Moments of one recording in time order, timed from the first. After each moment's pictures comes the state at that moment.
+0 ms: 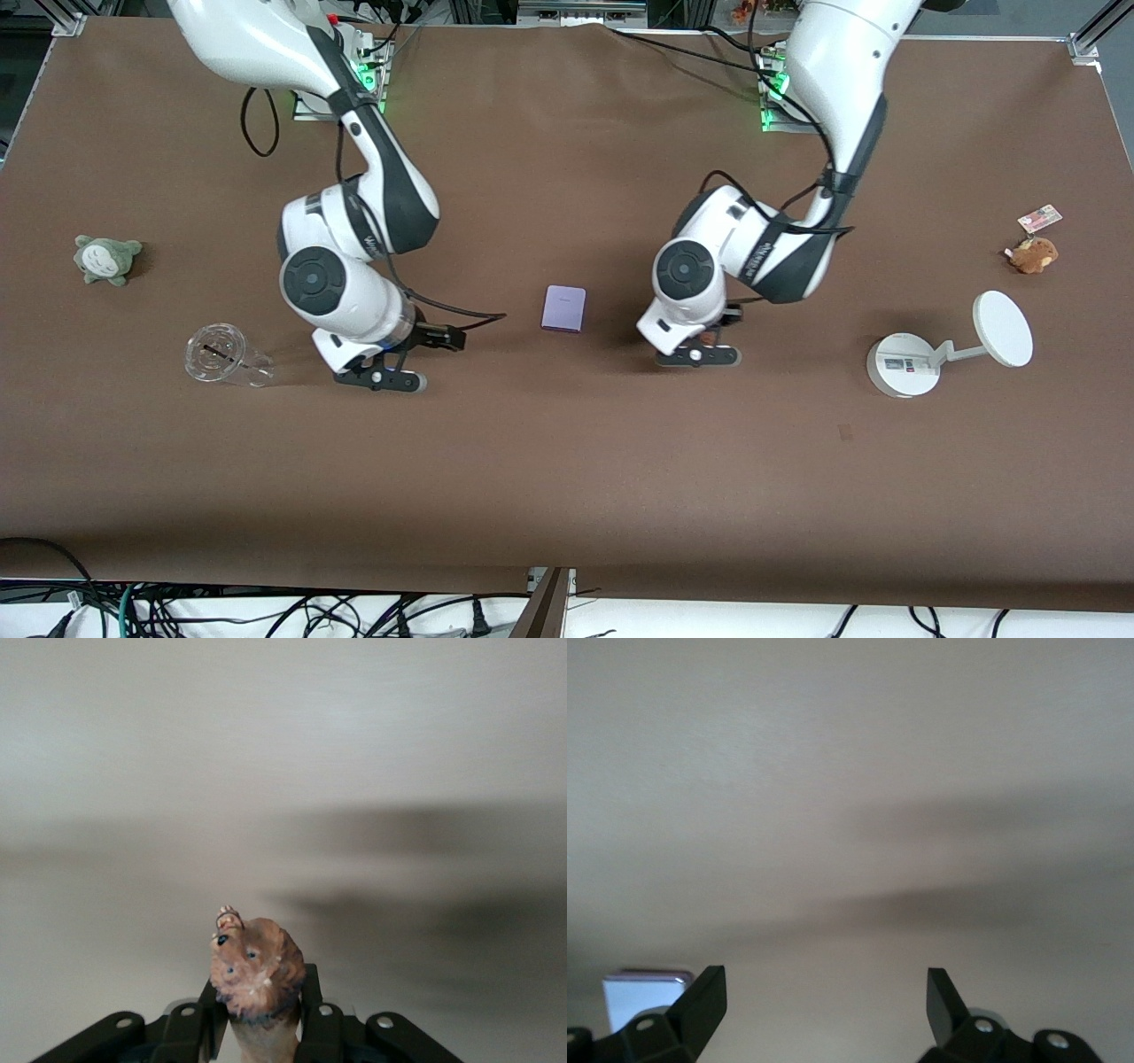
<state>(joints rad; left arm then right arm) -0.43 0.63 -0.07 -1.57 0.24 1.90 -0.53 0.49 0.60 -0.06 -1.52 0.16 2.11 0.51</state>
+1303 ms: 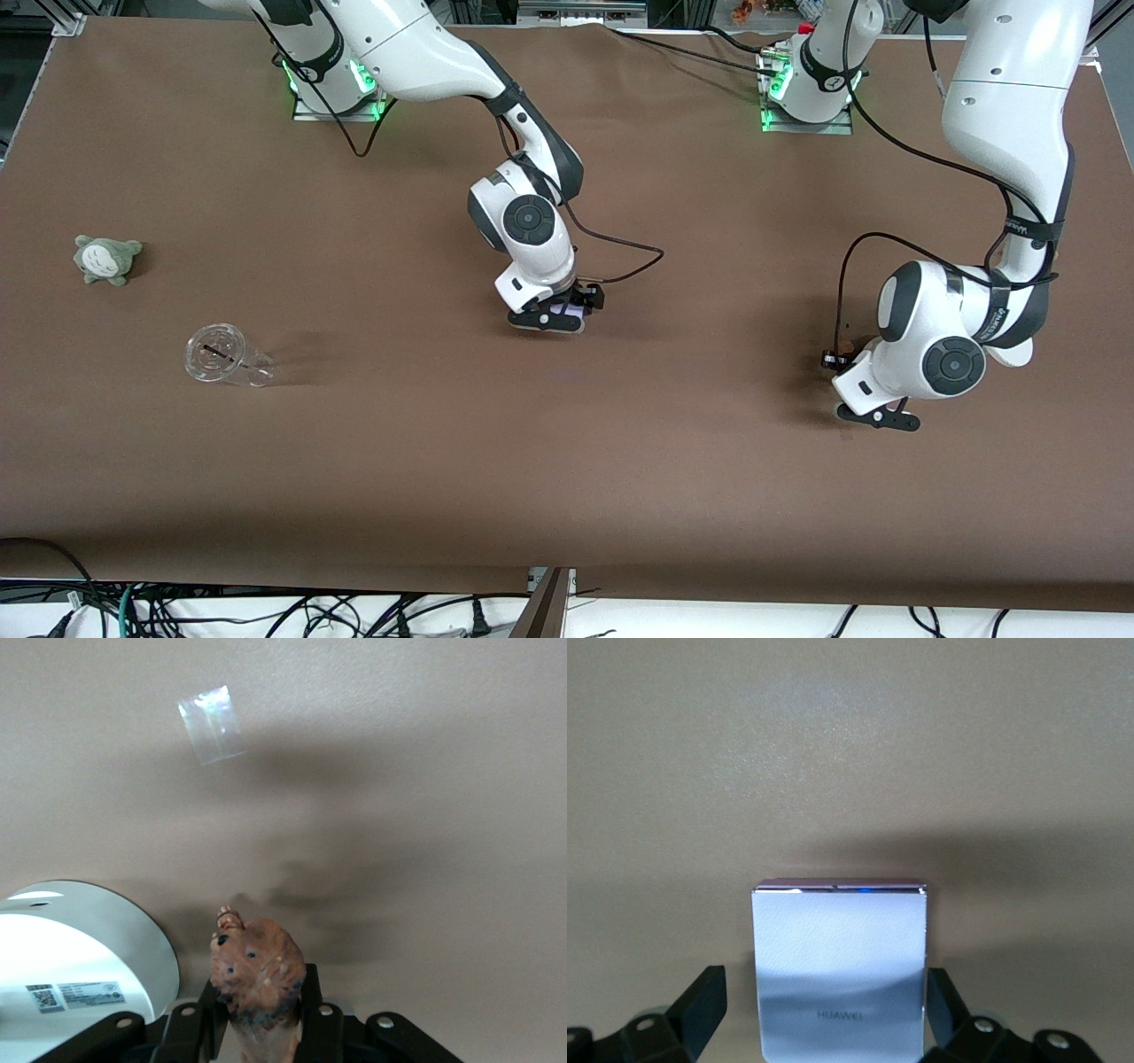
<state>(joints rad) 0.01 0.68 -0.08 -1.62 0.13 2.04 0.03 0.82 0.82 -0.05 -1.52 0.17 2.43 0.81</state>
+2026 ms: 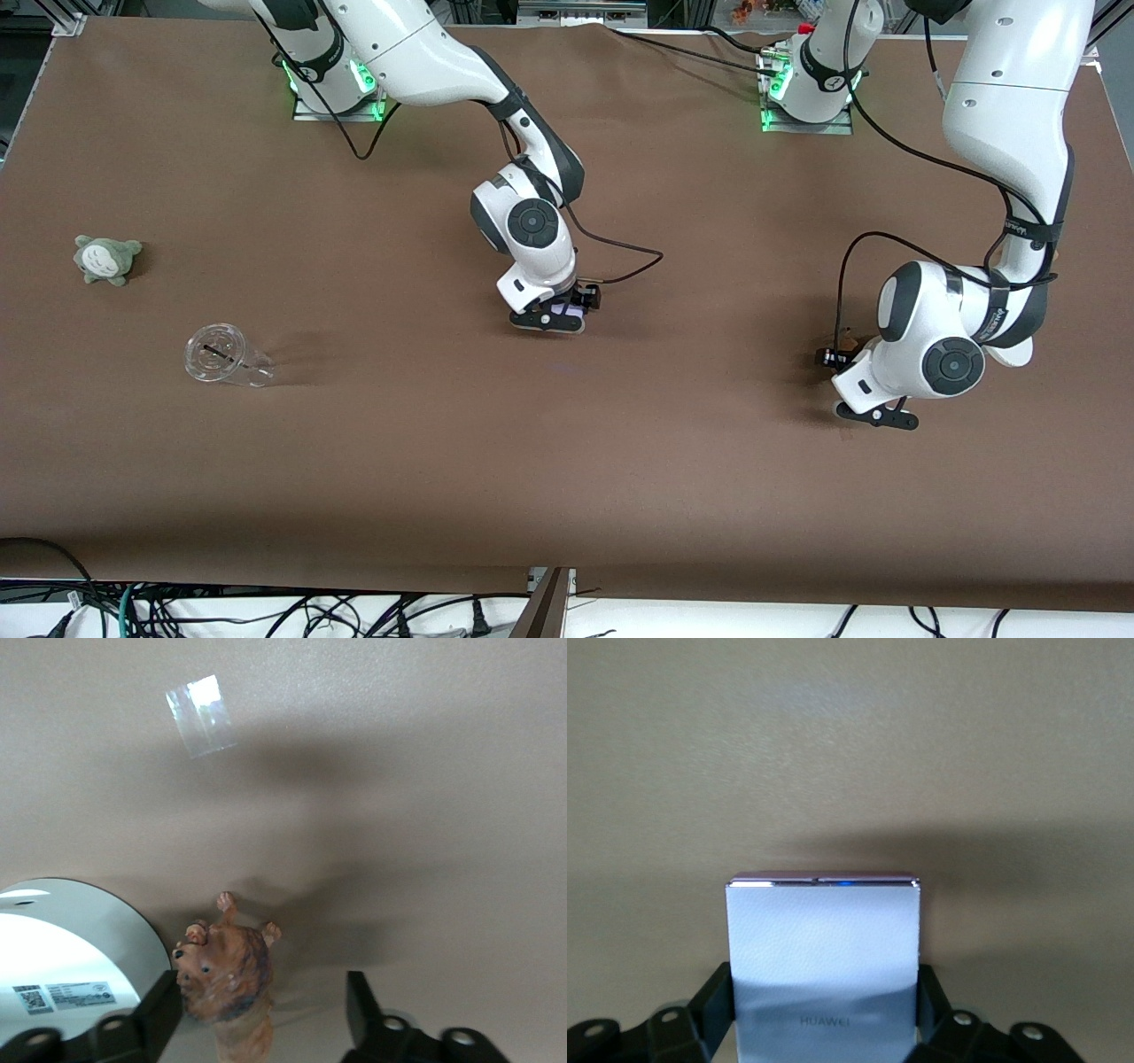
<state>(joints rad) 0.01 0.68 -0.09 -1.62 0.13 2.04 0.03 0.83 0.84 -0.06 -1.51 0.15 2.42 0.81</state>
